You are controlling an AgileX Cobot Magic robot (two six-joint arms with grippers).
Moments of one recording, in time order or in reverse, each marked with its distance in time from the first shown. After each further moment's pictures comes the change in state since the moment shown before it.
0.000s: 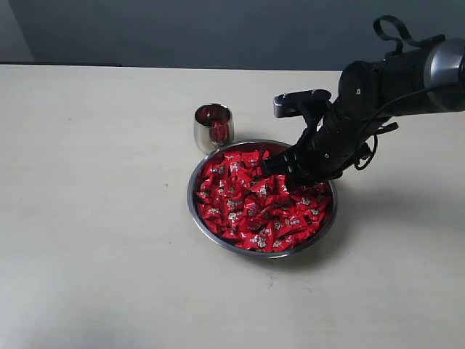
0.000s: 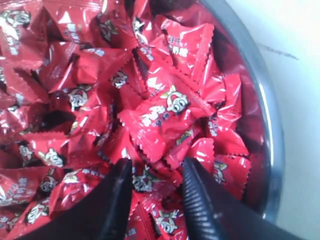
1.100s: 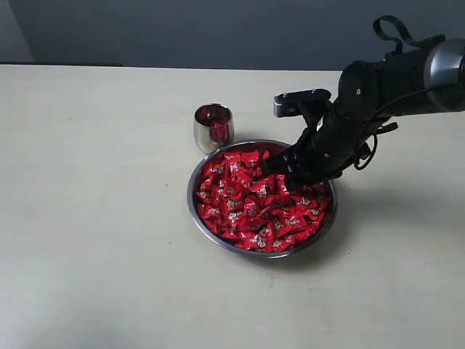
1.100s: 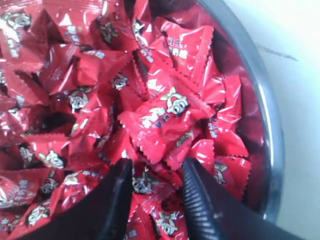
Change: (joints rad) left arm 0.000 0.000 0.000 0.000 0.000 0.000; right arm 0.000 0.000 0.000 0.000 -0.005 0.003
